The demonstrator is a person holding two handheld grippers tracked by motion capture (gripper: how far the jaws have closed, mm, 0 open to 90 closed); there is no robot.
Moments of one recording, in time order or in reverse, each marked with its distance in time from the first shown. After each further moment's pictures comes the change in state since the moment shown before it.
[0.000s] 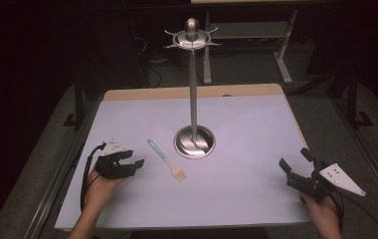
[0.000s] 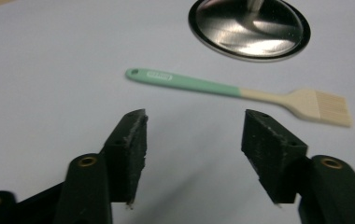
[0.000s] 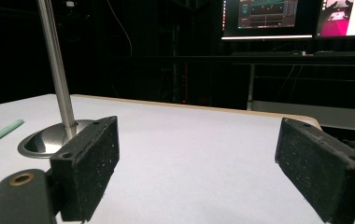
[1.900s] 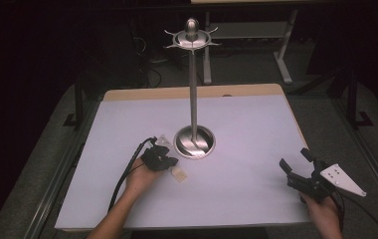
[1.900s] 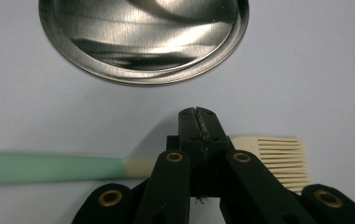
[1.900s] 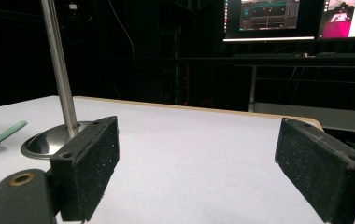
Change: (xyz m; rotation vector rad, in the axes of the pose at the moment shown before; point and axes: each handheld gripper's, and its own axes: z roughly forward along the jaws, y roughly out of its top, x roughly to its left) left arm -0.056 0.037 0.093 0.237 -0.205 0.101; right arm 0.000 0.000 -0.001 -0.012 0.006 0.002
